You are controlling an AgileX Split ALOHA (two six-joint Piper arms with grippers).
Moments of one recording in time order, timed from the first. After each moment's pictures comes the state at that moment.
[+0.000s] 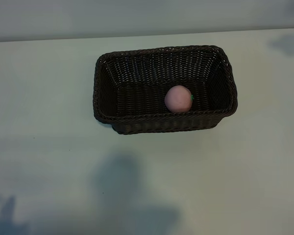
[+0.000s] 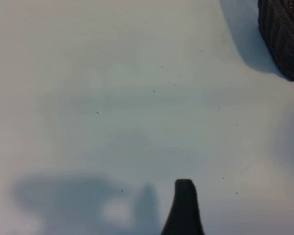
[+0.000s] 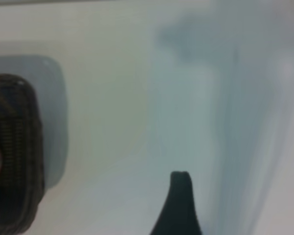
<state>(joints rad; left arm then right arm) 0.11 -0.01 -0.50 -0.16 1.09 0.12 -0.26 1.45 -1.63 0.16 1.22 -0.15</state>
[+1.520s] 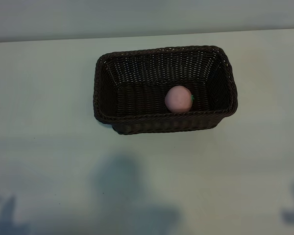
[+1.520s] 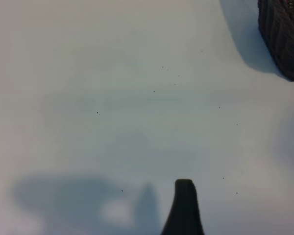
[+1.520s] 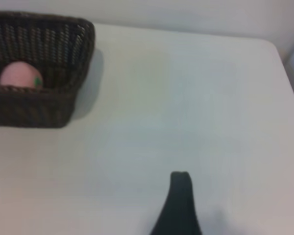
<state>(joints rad) 0.11 -0.01 -0.50 -0.16 1.09 0.12 -0.12 -0.01 -0.60 0.08 1.09 -0.14</state>
